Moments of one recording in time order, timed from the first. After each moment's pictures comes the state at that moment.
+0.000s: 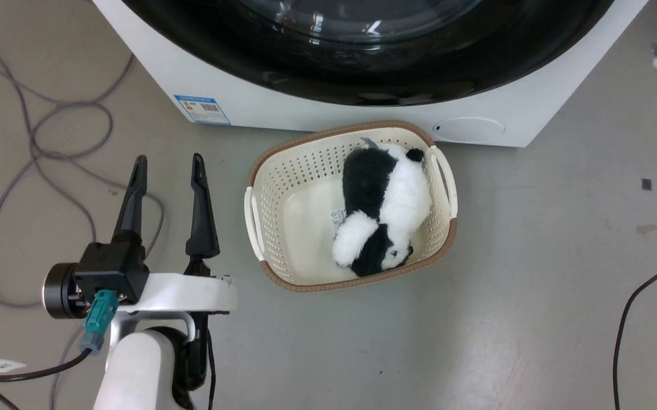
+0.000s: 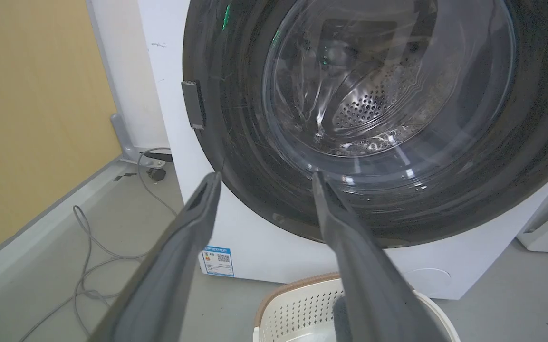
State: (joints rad) left arm -0.25 0.05 -0.07 -0.05 -0.12 0.11 -0.19; right arm -1.14 -0.29 0.08 0.79 1.13 0.13 0.07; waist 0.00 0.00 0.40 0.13
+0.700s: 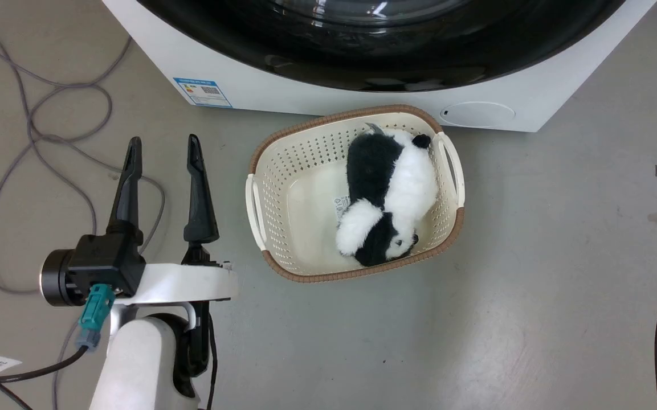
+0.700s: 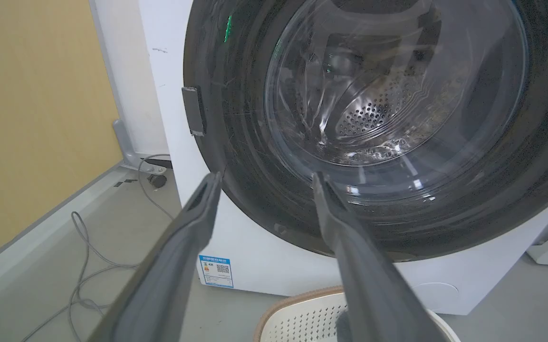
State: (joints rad) left arm -0.29 0.05 -0.08 -0.04 -0.13 0.12 -0.23; right arm -1.28 -0.38 0.19 0.87 1.38 0.12 0.42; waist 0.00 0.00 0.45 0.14
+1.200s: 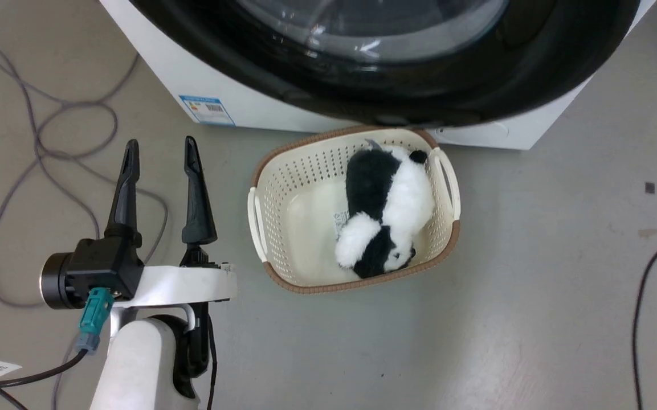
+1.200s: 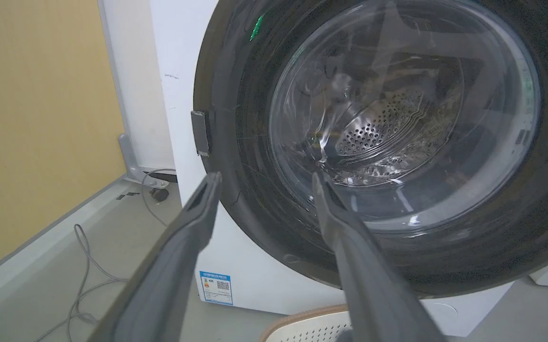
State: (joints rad) left arm -0.29 0.05 -0.08 -0.03 -0.14 0.13 -0.26; right arm -1.28 -0.38 0.25 0.88 1.54 0.12 0.54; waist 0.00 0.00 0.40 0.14
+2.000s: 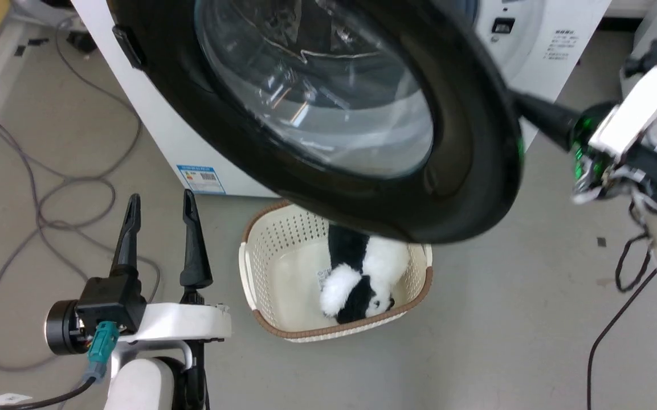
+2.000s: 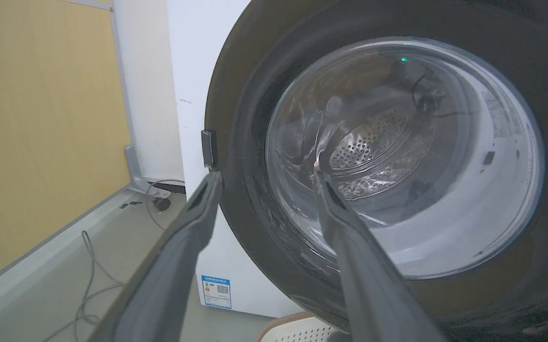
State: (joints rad) left arm -0.18 0.05 -0.06 0.01 -0.13 0.13 -0.26; right arm -0.90 -0.33 0.30 0.64 1.58 0.13 0.63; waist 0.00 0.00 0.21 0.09
